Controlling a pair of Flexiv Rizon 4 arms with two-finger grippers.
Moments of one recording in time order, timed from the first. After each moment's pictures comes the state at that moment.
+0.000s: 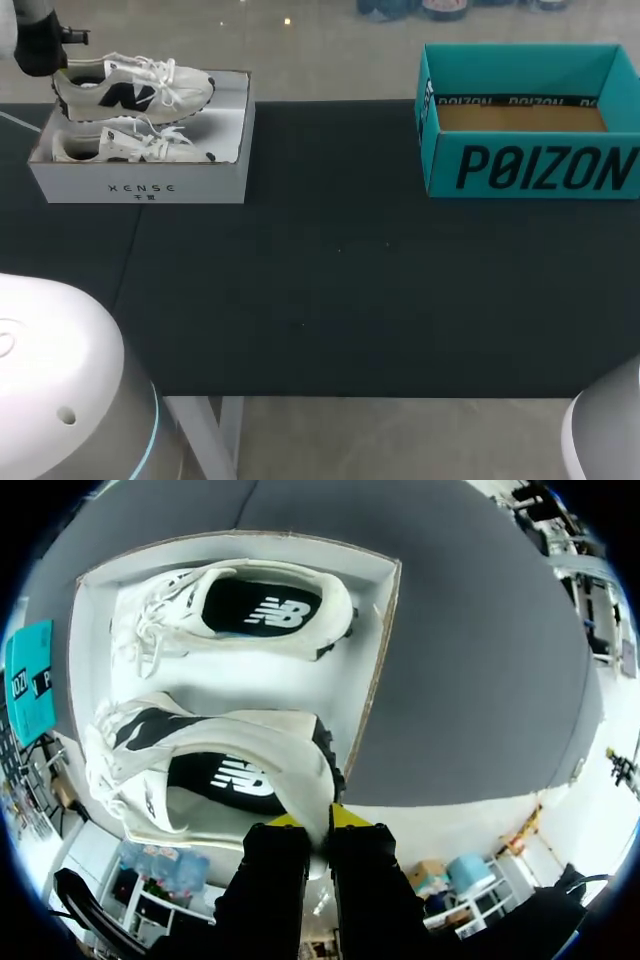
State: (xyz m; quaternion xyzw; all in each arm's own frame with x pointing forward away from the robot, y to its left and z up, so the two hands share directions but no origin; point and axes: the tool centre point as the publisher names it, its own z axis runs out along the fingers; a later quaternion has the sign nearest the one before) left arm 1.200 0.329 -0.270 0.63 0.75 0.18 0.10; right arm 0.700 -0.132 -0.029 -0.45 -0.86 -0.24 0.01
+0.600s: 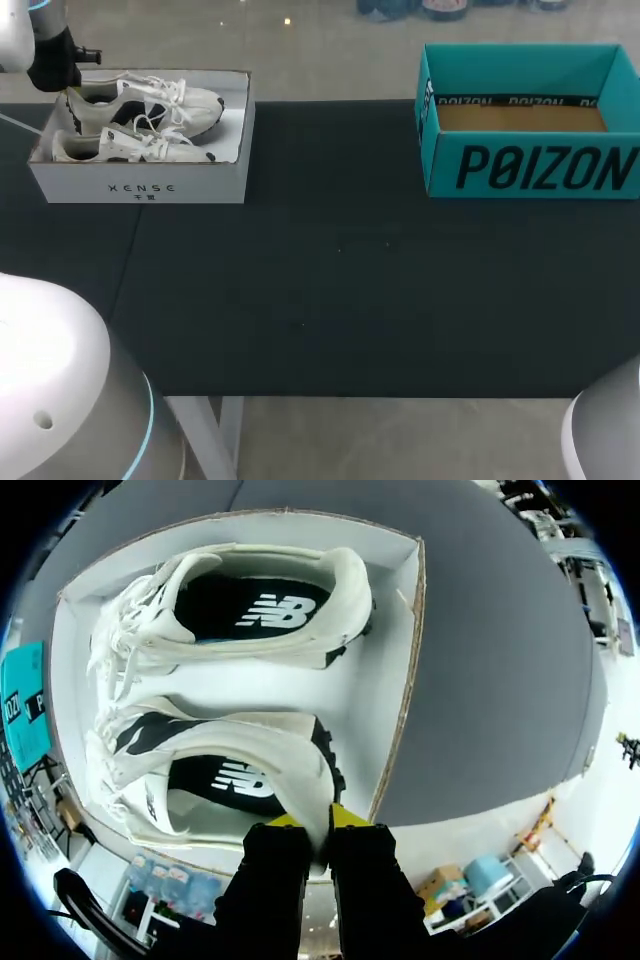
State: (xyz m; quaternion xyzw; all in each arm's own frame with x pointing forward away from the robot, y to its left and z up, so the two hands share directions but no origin) left arm 1.206 0.319 -0.317 0.65 0.74 0.15 0.08; right arm 0.700 -0.132 -0.029 -0.45 -0.86 -0.24 0.01
